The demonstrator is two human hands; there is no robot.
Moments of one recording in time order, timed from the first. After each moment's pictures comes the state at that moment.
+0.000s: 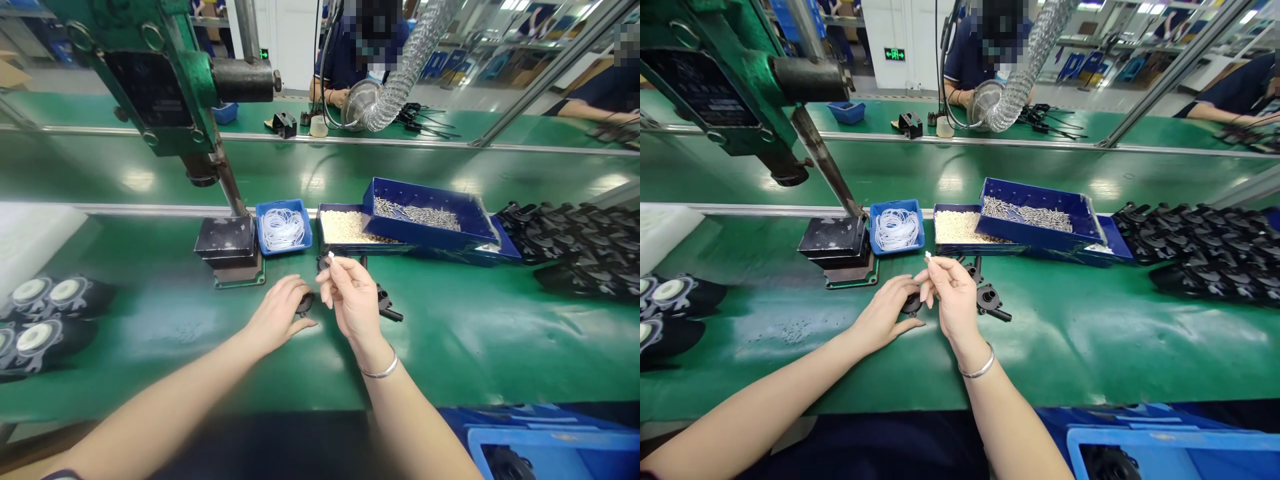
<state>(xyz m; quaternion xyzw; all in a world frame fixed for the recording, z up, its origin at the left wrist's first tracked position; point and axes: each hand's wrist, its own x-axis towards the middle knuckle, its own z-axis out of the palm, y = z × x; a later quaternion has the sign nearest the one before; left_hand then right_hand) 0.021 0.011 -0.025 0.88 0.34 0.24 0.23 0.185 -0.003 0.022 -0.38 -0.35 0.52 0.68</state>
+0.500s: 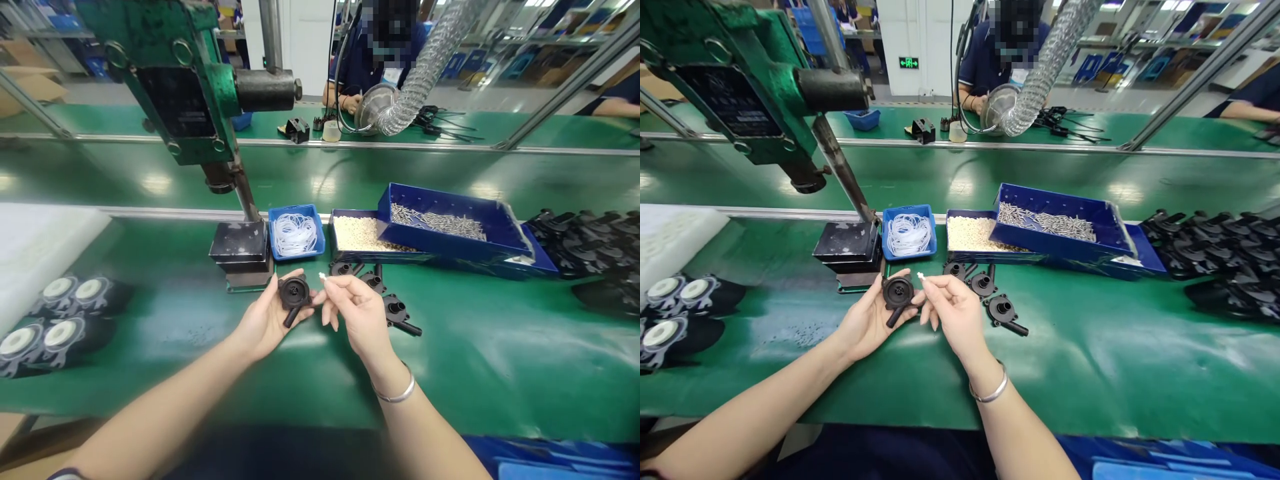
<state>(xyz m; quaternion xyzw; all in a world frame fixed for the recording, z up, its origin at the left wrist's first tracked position) 0.013 0.008 0.010 0.21 0.33 0.41 0.82 0.182 -0.011 0.020 -0.42 -0.44 0.54 0.58</state>
